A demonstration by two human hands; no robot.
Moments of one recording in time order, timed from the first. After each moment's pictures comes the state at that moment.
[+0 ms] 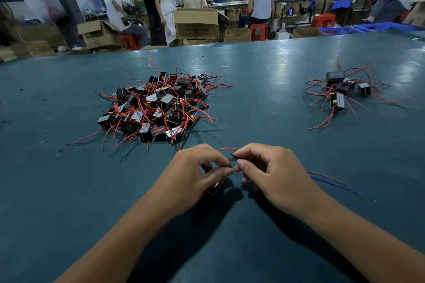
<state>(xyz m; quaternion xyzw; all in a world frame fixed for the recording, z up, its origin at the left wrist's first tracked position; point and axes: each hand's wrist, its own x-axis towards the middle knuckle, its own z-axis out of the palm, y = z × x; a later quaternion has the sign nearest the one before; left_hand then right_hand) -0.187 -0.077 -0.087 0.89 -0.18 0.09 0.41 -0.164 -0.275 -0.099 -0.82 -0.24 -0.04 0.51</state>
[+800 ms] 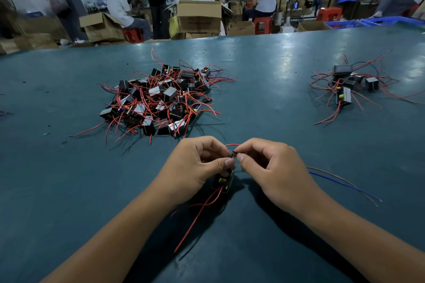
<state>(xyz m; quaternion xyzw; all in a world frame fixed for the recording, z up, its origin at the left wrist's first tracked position) -0.180 -0.080 -0.094 0.78 -0.09 0.00 0.62 -0.170 -0.266 -0.103 -0.83 -0.23 -0.09 0.50</state>
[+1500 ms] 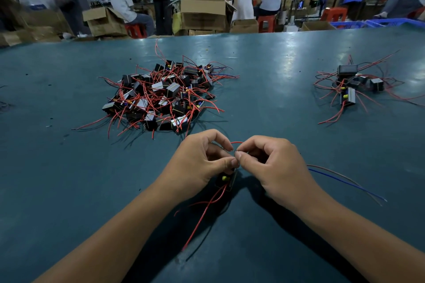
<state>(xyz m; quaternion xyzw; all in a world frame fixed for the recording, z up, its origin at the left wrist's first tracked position) -0.182 -0.082 -0.092 0.80 -0.10 0.00 0.59 -0.166 -0.260 -0.105 -0.81 -0.21 -0.07 0.55</state>
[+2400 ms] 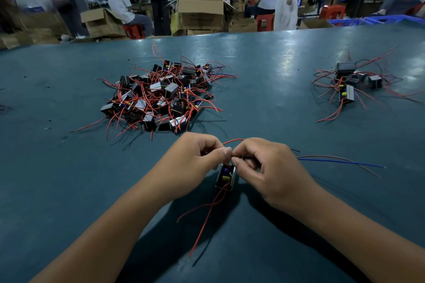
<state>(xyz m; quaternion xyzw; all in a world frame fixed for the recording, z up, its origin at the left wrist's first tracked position) -0.189 -0.073 -0.076 0.87 -0.11 0.01 0.48 -0.169 -0.263 -0.100 -0.85 -0.33 -0.14 0.39</state>
